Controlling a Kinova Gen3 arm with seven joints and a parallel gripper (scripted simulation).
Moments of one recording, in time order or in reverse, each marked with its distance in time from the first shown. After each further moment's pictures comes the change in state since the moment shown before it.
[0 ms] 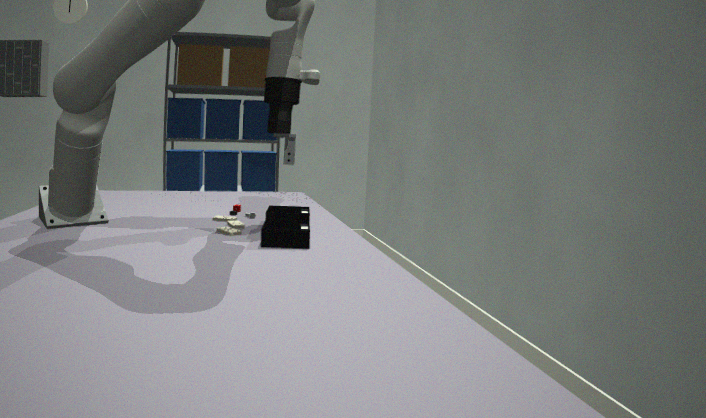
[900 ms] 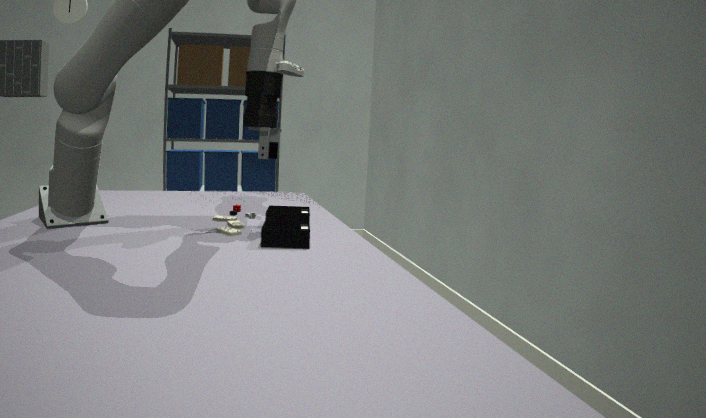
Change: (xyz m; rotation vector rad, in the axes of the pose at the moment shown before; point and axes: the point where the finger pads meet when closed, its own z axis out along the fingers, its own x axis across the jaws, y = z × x) arm 0.013 0.044 -0.010 -0.009 -0.024 0.399
